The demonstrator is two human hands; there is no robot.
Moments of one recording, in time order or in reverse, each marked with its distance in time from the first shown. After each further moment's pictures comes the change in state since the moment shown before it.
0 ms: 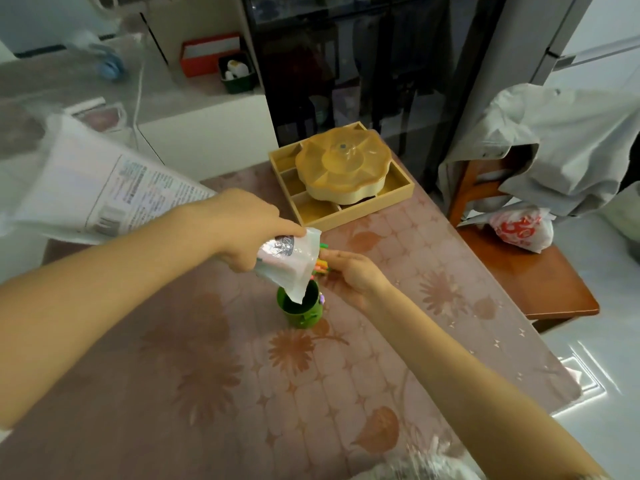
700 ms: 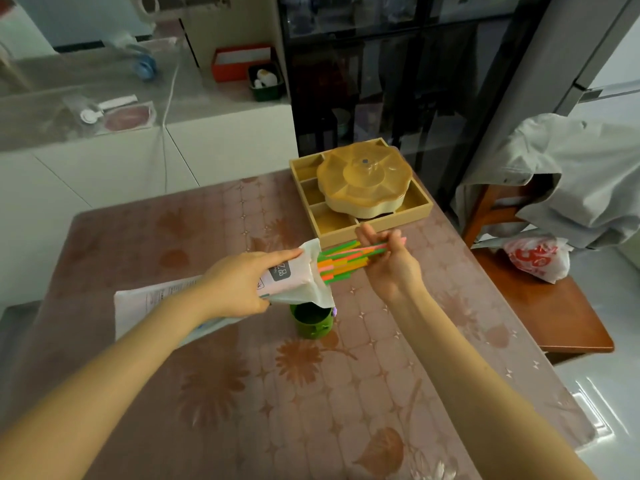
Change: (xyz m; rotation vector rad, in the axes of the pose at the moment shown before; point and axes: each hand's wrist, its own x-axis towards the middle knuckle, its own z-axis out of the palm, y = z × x) left_hand -0.015 0.018 0.107 -0.872 0.290 -0.214; right_hand 0.015 -0.029 -0.003 0.340 0.127 -0.234
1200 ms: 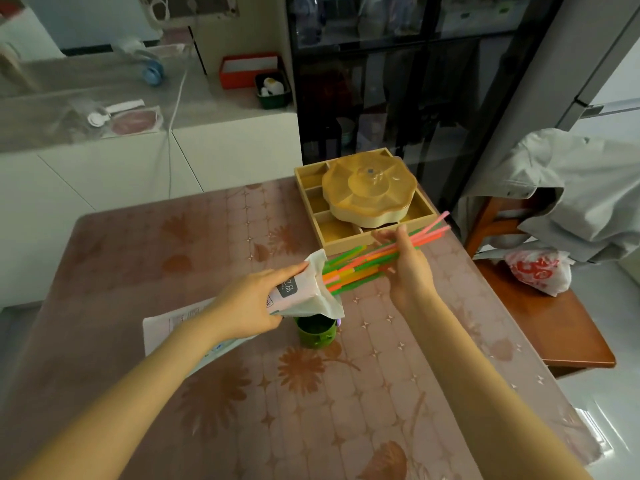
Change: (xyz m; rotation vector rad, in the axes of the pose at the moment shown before) left_hand 0.001 -0.012 0.029 -0.201 0.081 0.020; right_hand -0.005 -0.012 0.006 -0.484 0.108 -0.196
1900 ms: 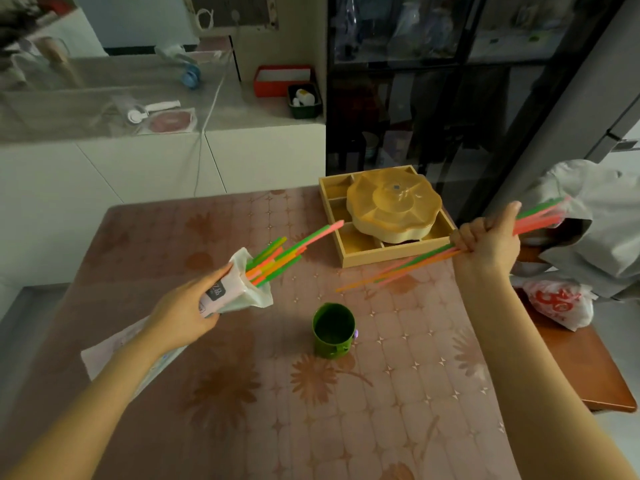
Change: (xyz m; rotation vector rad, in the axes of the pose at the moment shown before) left_hand -0.061 -0.107 -0.018 -0.016 0.324 -0.275; right_hand 0.022 -0.069 -0.005 0.493 0.130 -0.292
